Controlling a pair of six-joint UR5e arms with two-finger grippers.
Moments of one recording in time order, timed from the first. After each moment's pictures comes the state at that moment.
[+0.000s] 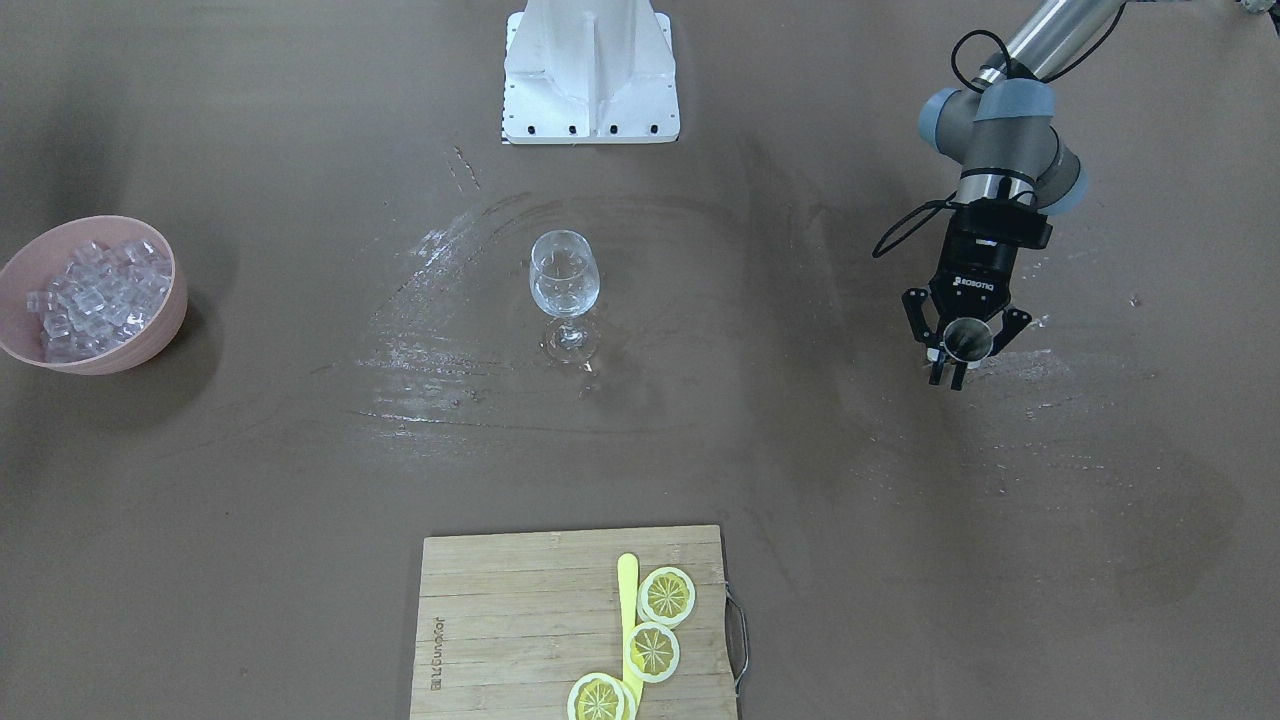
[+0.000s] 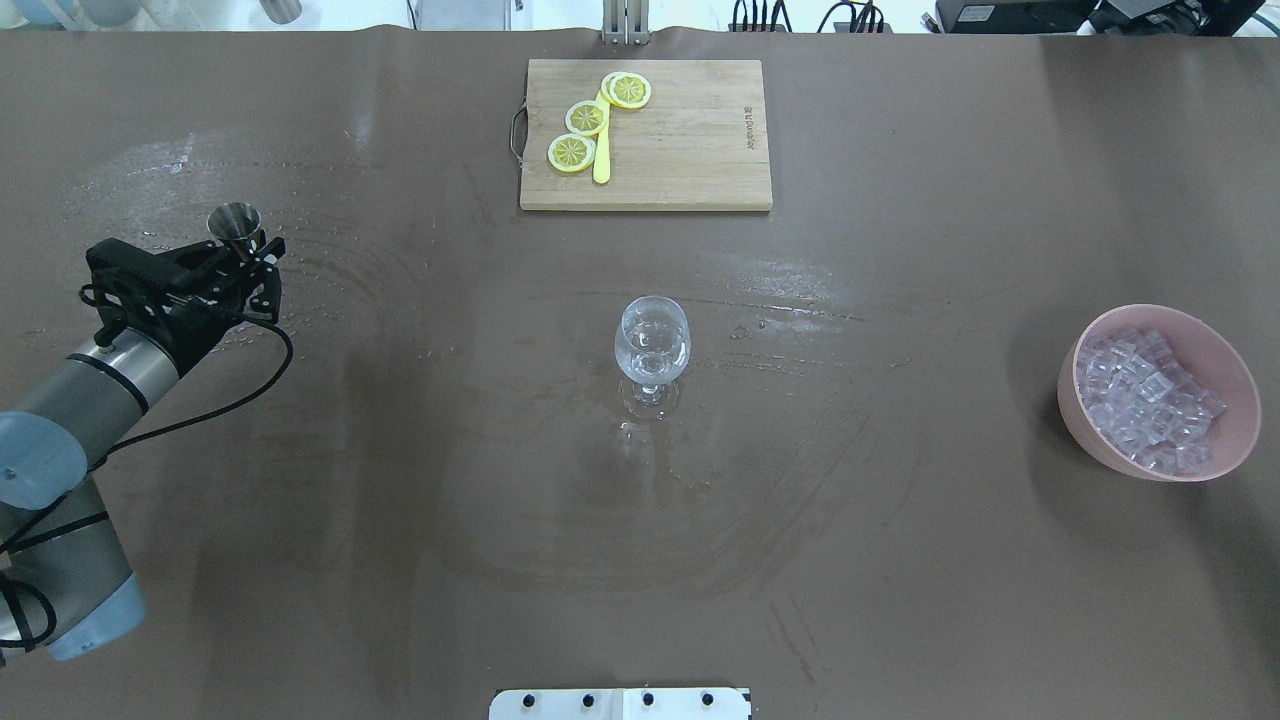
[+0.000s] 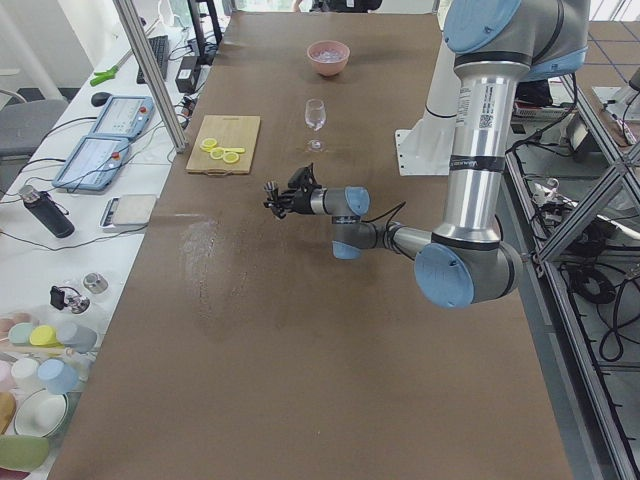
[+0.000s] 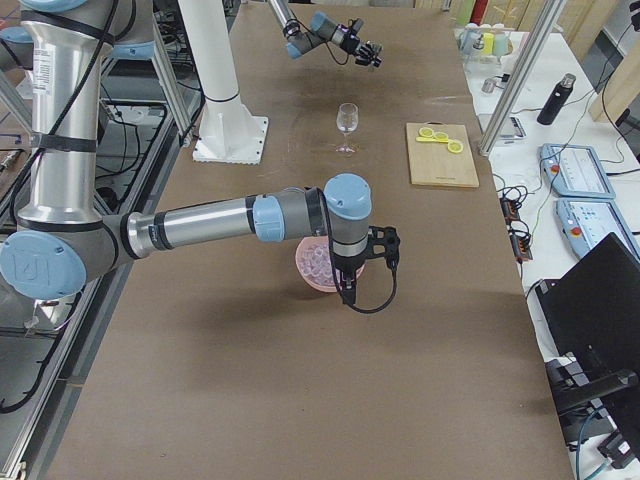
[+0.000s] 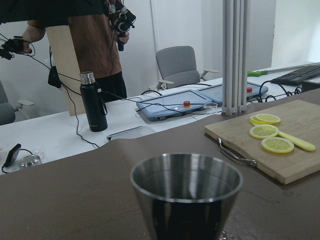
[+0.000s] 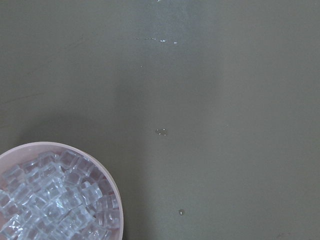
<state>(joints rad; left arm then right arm) -0.53 -1.66 -1.52 -2.99 -1.03 -0.64 1.50 -1.69 1.91 -1.62 2.33 0.11</state>
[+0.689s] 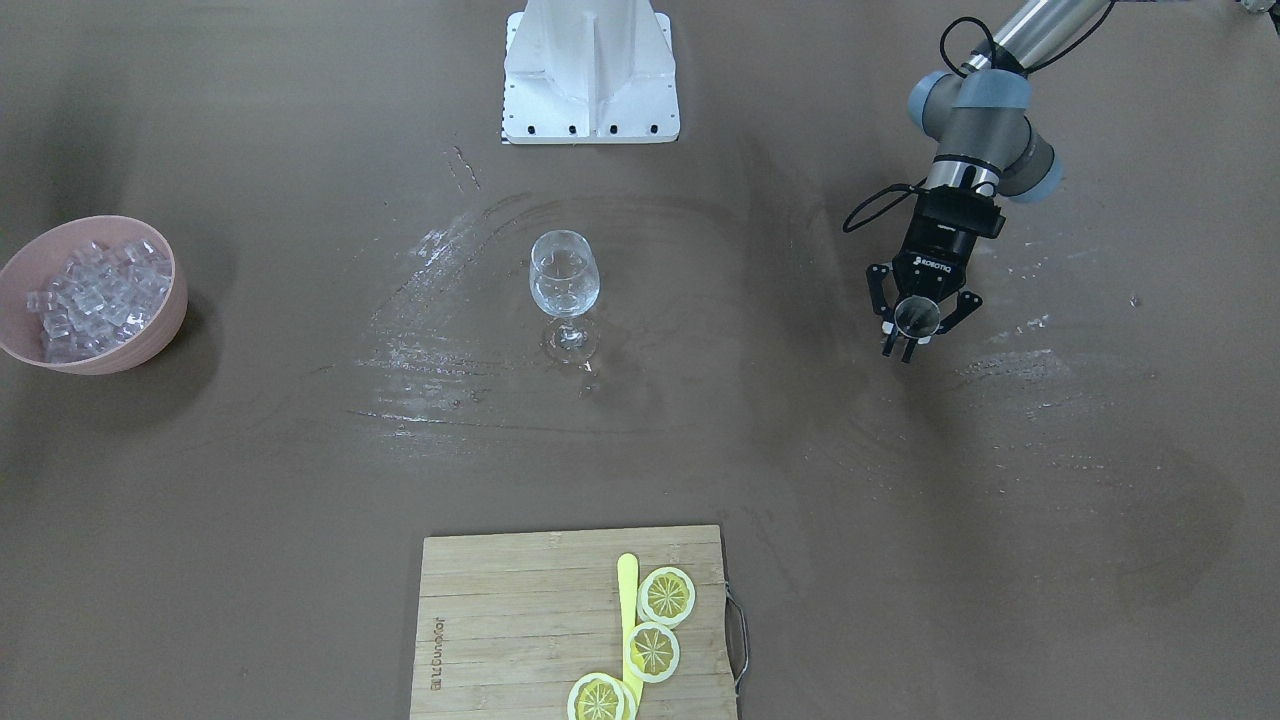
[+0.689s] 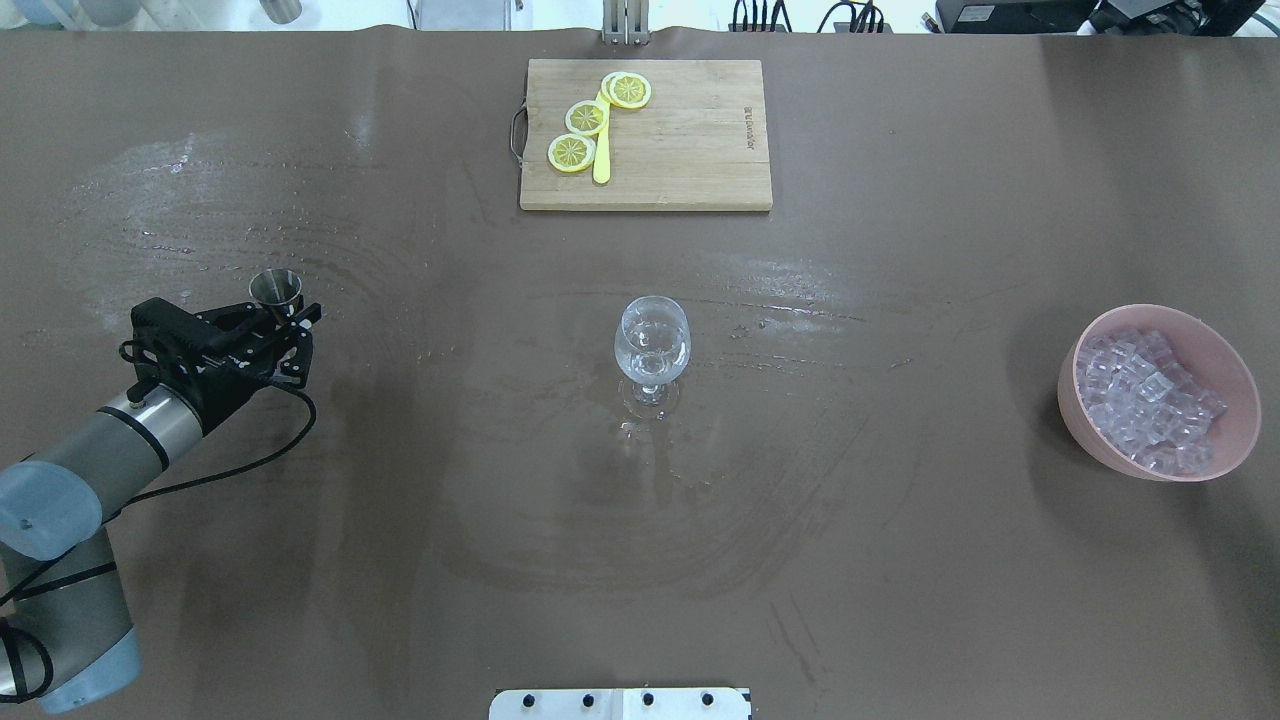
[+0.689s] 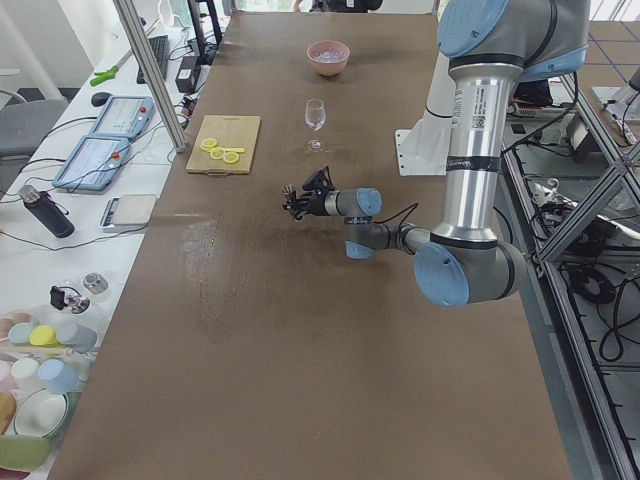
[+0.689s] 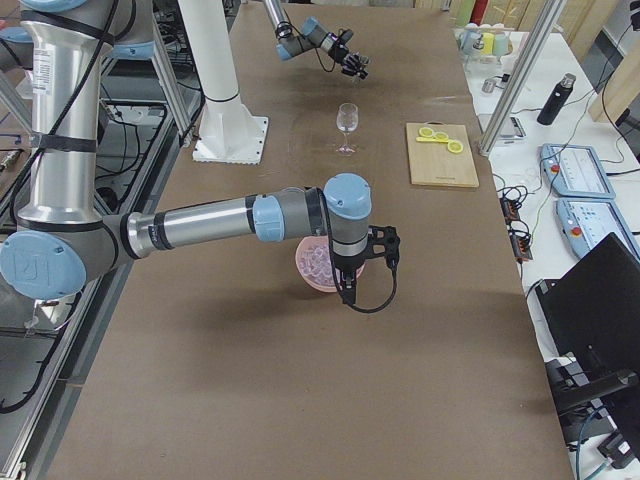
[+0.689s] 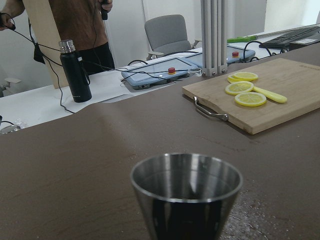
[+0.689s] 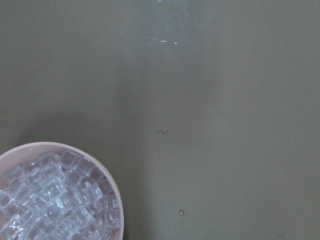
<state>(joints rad) -0.45 -1.63 -1.52 -3.06 -1.08 -0.65 1.50 -1.69 1.91 -1.62 2.33 0.11</state>
